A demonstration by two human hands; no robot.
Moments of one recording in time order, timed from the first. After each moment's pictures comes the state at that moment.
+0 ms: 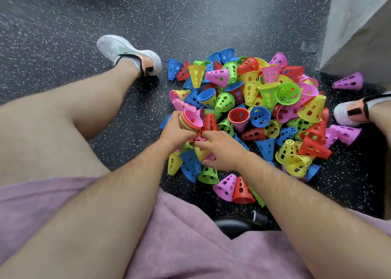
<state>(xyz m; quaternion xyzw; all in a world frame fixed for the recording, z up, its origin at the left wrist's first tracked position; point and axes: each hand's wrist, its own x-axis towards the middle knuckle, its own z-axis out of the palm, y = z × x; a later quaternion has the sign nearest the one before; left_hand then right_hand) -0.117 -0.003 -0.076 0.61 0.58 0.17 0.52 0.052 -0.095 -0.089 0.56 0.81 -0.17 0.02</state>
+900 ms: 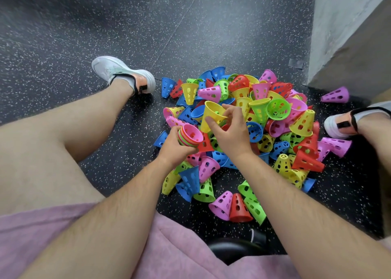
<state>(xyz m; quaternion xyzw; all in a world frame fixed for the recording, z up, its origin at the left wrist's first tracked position) -0.104 -0.002 -0.078 0.61 0.55 0.18 0.54 0.072 -0.063 -0.037 0.73 0.44 -0.25 -0.47</state>
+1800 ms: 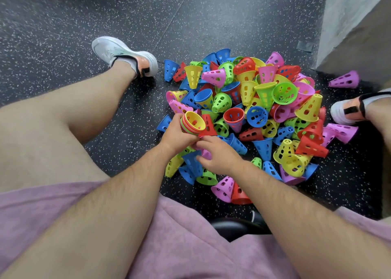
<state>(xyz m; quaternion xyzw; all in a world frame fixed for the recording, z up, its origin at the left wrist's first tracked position) -0.110 -0.012 -0.075 0.63 0.56 0.16 0.52 0.041 -0.108 -0.101 0.63 0.69 -0.31 -0.15</state>
